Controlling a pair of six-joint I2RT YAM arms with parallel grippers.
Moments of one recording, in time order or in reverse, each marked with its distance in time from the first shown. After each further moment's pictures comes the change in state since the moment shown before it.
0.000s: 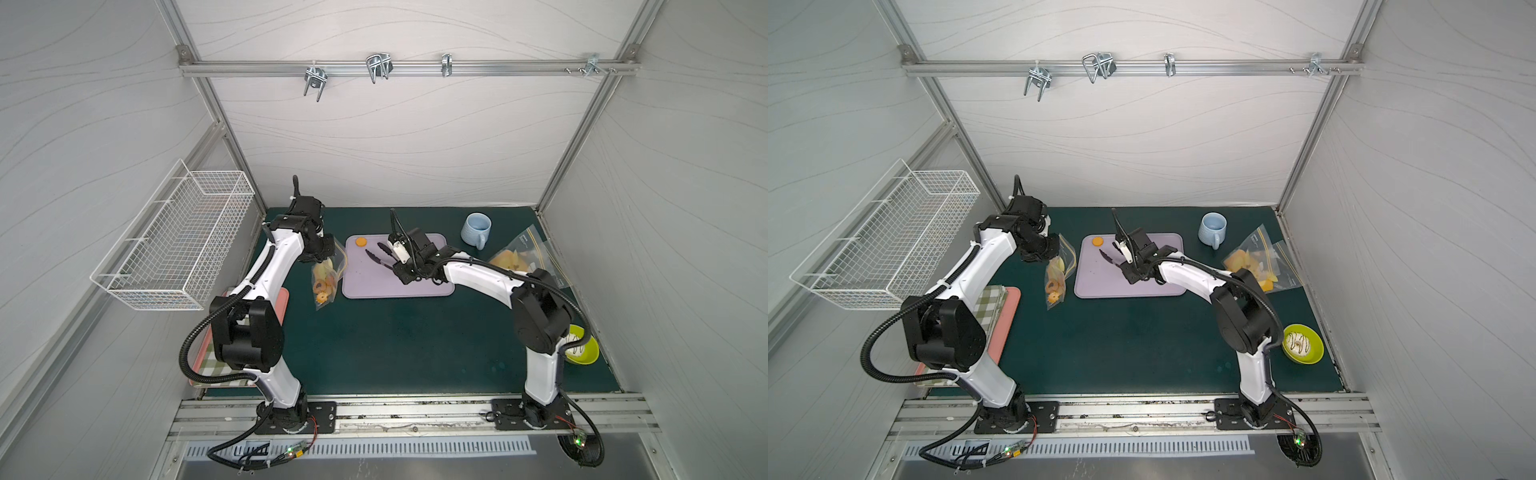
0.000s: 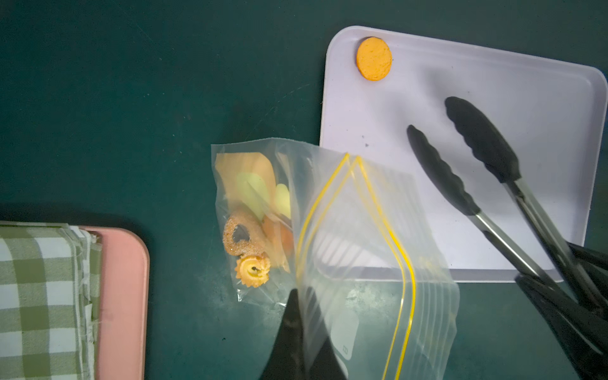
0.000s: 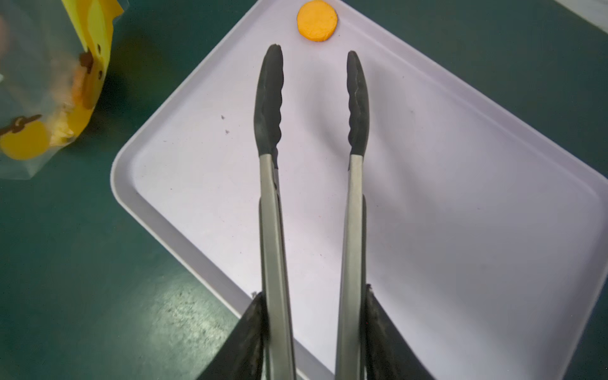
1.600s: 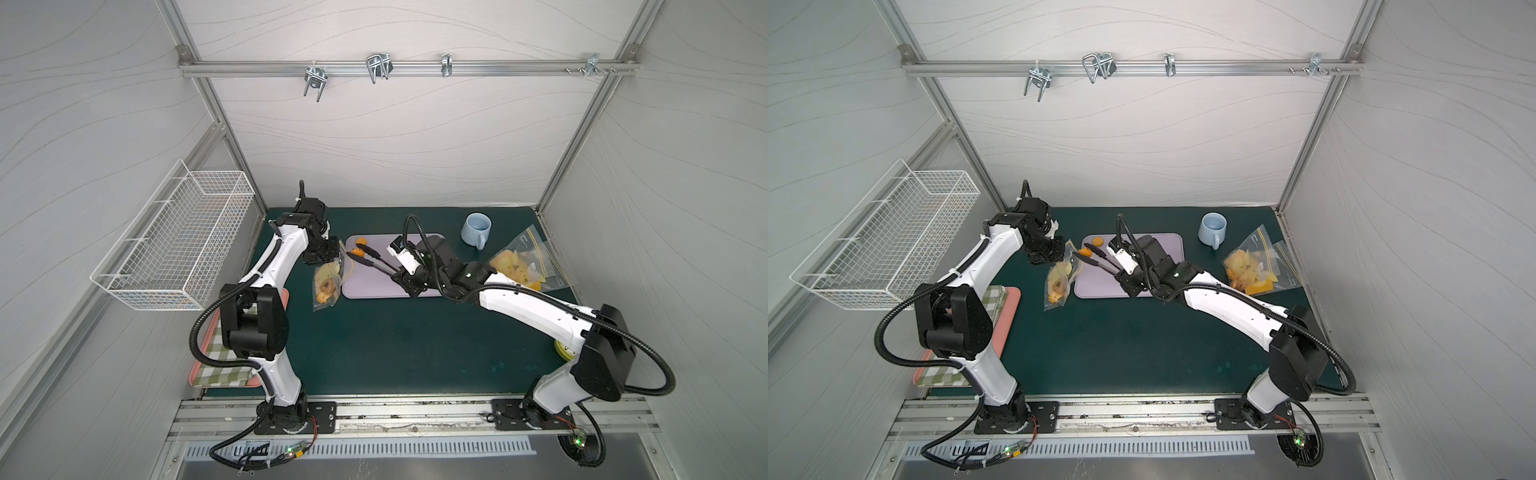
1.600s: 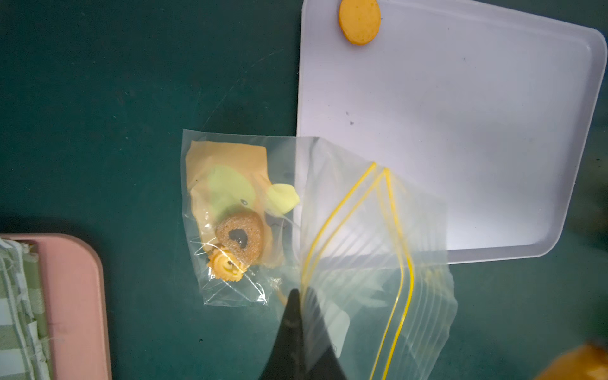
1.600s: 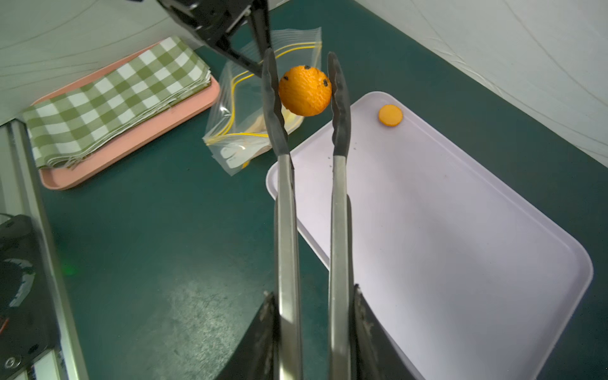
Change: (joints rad) left arm 0.000 0.087 0.038 -0.043 0.100 0.012; right arm 0.123 -0.424 -0.249 0.068 -0.108 -0.055
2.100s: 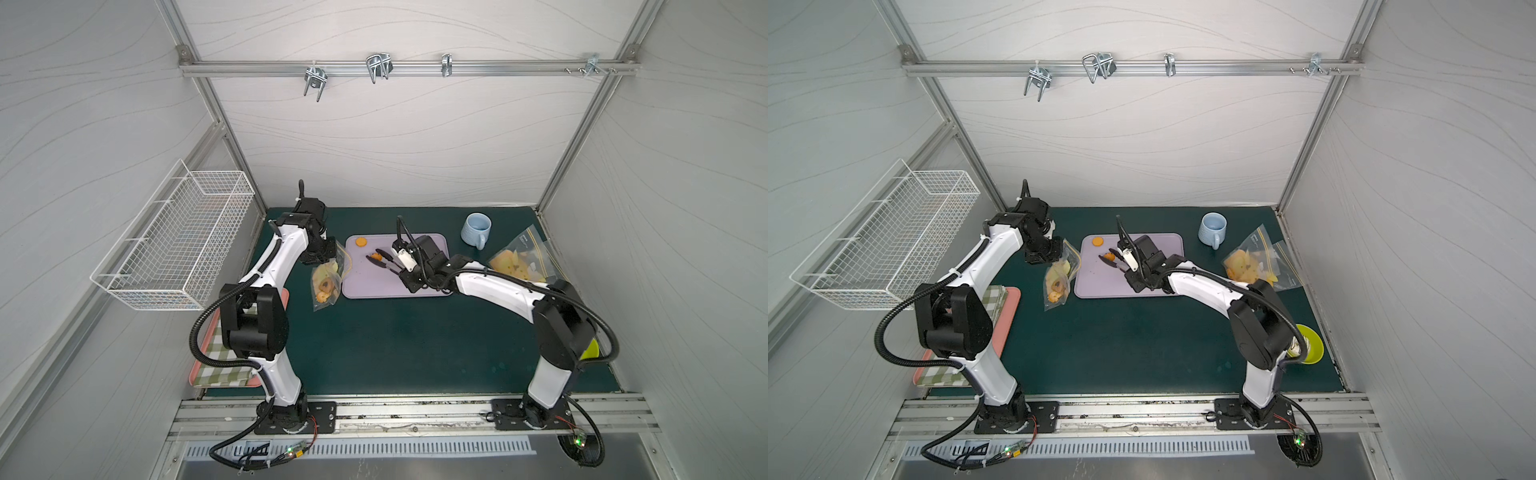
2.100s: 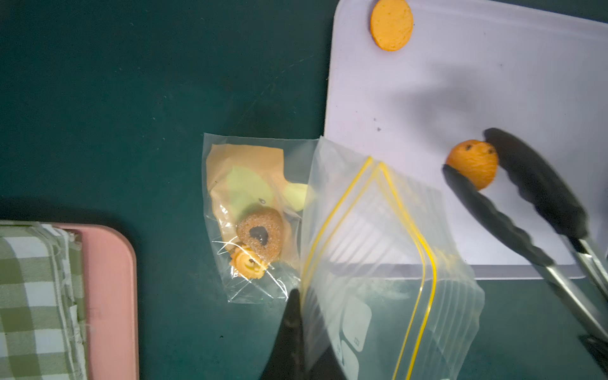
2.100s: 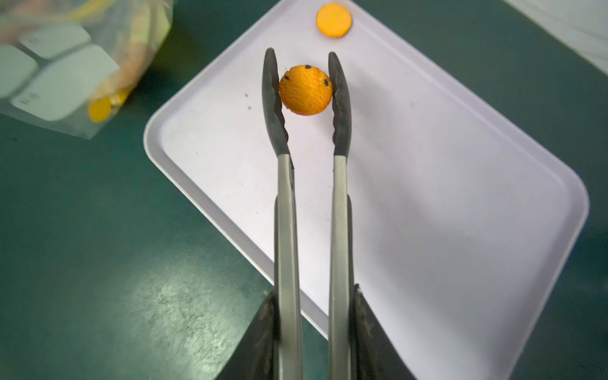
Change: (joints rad) left arm 0.000 0.000 0.000 -0.003 -0.072 -0.003; right arm -0.092 0.176 0.034 -0.013 0.114 0.011
